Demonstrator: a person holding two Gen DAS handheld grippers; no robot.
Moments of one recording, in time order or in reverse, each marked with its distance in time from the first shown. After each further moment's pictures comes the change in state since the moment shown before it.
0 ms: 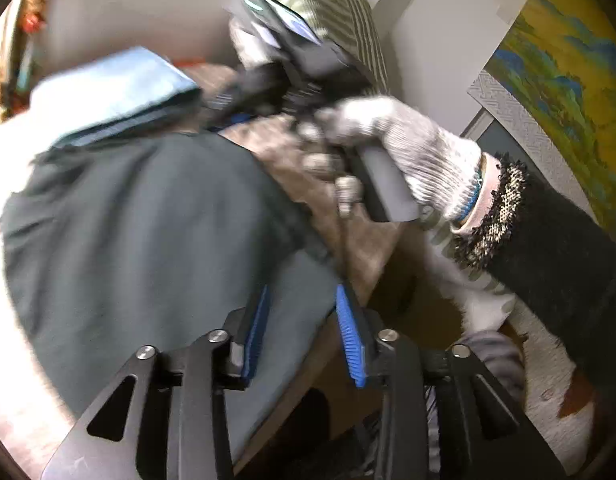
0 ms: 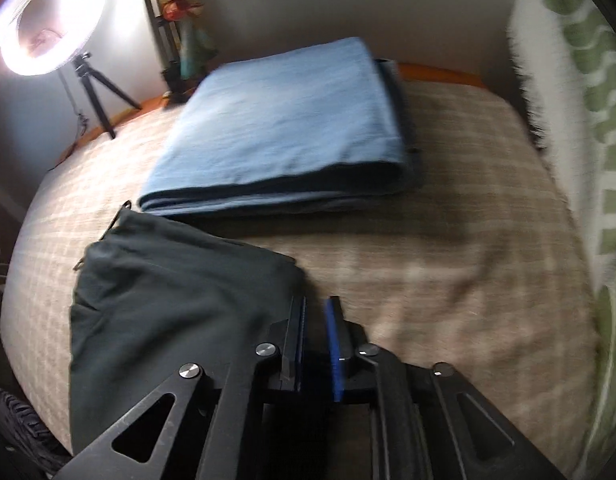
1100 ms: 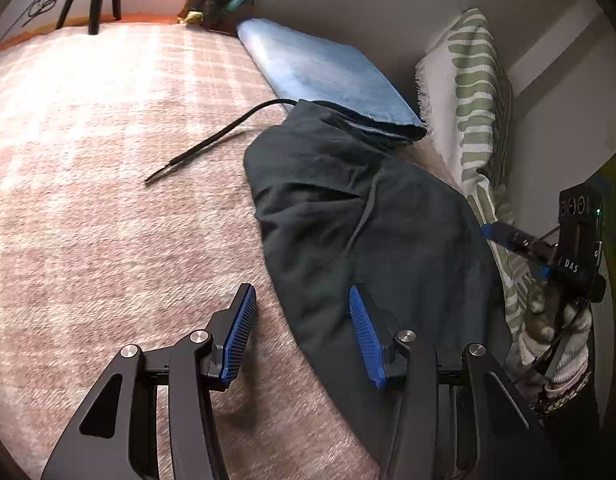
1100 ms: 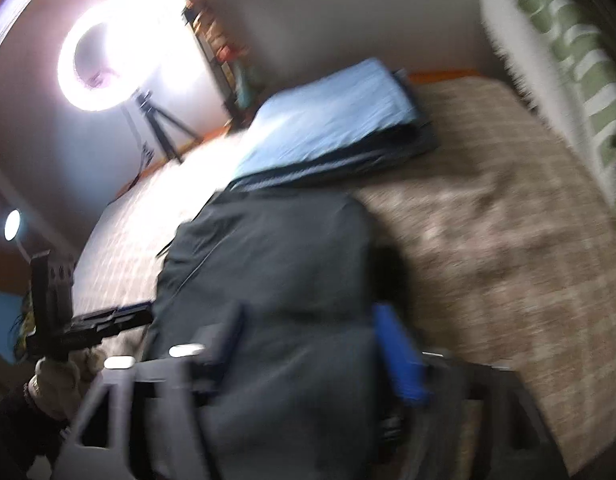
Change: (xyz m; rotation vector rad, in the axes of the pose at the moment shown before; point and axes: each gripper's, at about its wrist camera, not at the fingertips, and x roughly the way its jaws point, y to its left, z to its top) left arm -0.031 0.176 -0.033 -0.432 -0.065 0.174; right arm -0.051 0.013 -0.081 0.064 -0.164 0.155
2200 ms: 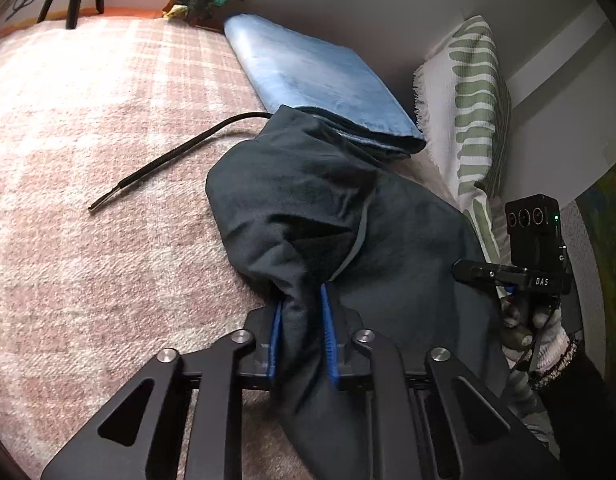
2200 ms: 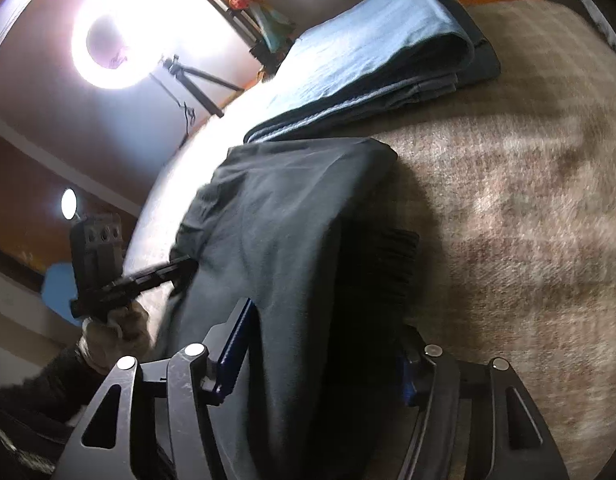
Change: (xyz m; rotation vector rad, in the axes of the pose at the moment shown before) left arm 0.027 -0.004 0.017 -0.019 -0.020 -0.039; right arm 0.080 -0.050 -0.001 0.013 0.229 0.364
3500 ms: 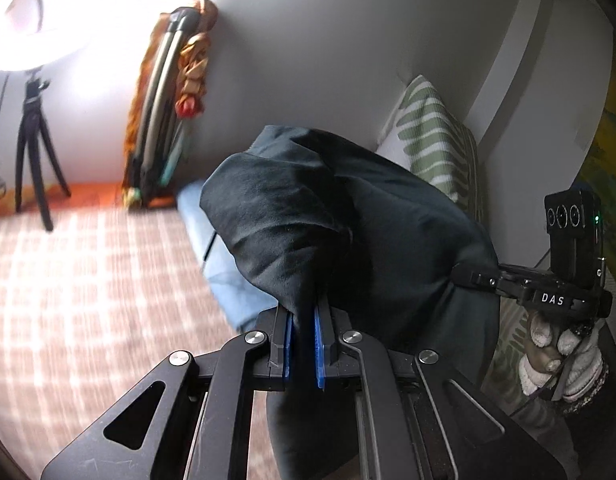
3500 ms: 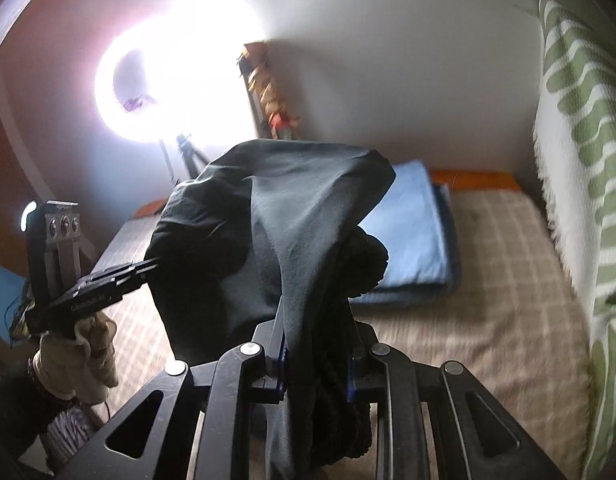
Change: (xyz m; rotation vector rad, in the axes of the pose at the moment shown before) left arm -0.068 -0.065 0.108 0.220 -0.271 0.010; right arm -0.086 0.127 0.076 -0.211 -0.301 -0.336
